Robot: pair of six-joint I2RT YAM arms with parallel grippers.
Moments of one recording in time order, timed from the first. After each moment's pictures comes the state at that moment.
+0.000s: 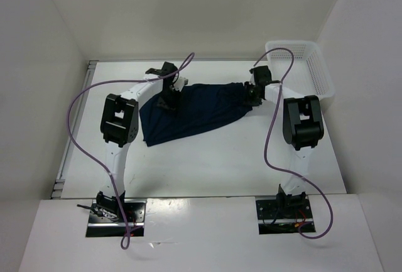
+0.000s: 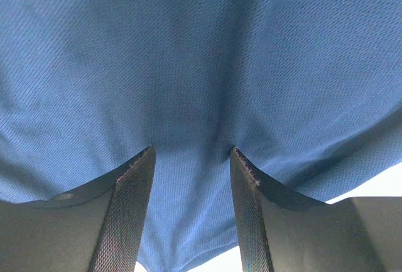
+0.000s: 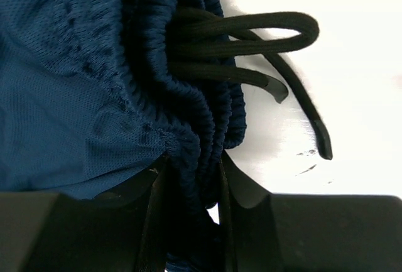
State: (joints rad) left arm -0.31 2.26 1.88 -0.92 0.13 0.07; right arm 0.13 2.05 1.41 -0.34 -0.13 0.24
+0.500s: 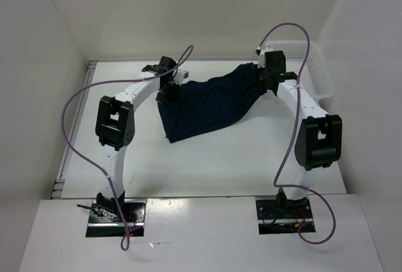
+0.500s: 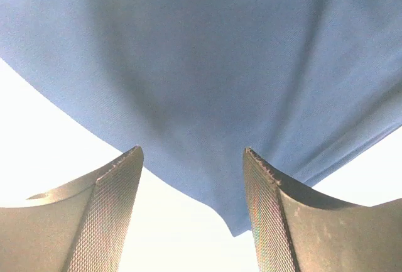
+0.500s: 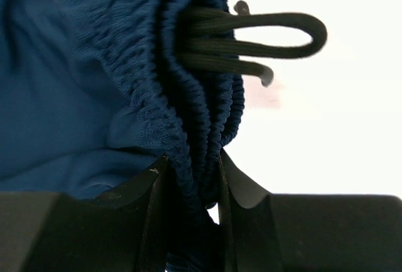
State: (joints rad) left arm -0.32 2.20 1.86 -0.88 0.15 0.07; right arm 0.13 1.77 1.43 -0.40 0.00 -0.04
